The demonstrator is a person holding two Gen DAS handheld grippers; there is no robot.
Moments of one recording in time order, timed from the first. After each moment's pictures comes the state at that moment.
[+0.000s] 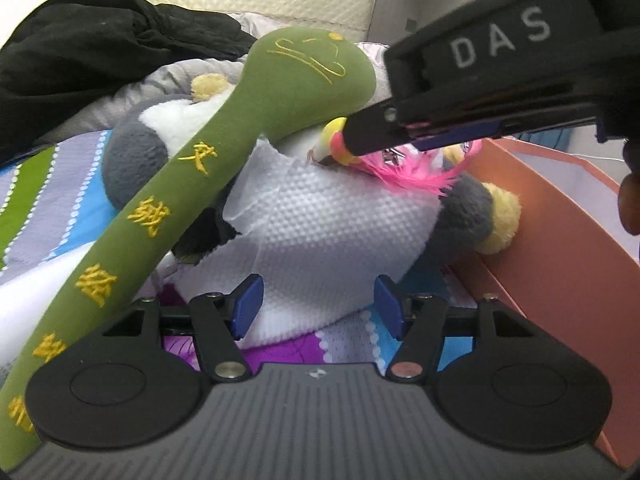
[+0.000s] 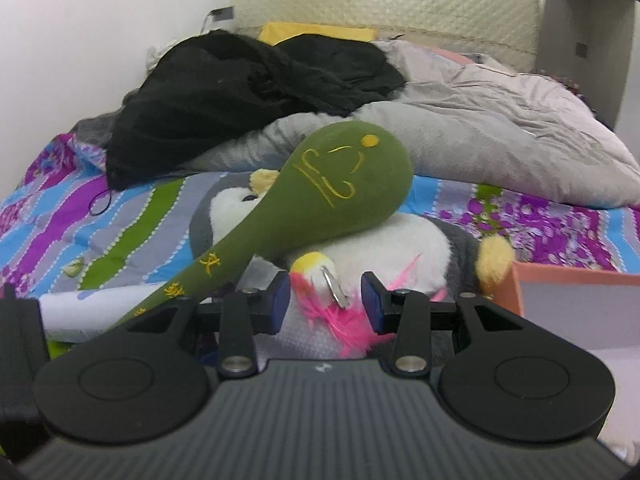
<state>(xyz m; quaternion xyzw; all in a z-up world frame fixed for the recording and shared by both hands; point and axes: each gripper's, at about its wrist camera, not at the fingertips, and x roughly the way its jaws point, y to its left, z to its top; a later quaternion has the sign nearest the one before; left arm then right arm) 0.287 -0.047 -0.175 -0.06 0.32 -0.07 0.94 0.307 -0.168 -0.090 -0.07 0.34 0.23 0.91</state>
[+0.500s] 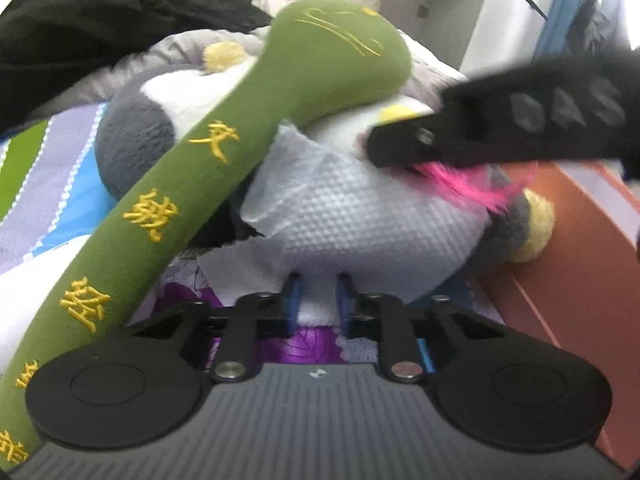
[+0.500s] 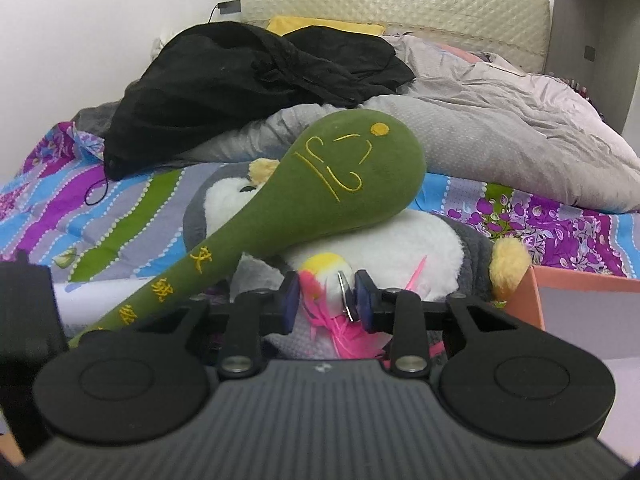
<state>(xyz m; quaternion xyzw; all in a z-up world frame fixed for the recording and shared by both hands) 0.319 -0.033 -0.187 -0.08 0.35 -0.07 0.93 0.314 -0.164 -0.101 -0.07 0.34 0.23 0.91</state>
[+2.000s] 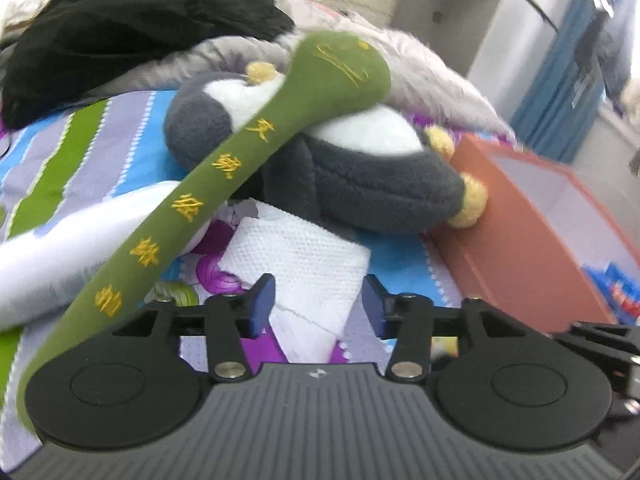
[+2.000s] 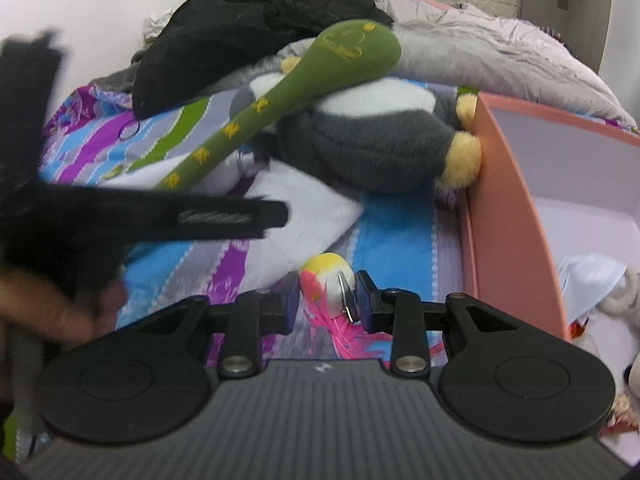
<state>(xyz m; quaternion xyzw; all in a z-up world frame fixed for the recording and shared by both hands) 0.230 -0.019 -0.142 -0.11 0.37 -0.05 0.92 0.177 -0.200 -0.122 -0.05 0.40 0.21 0.89</state>
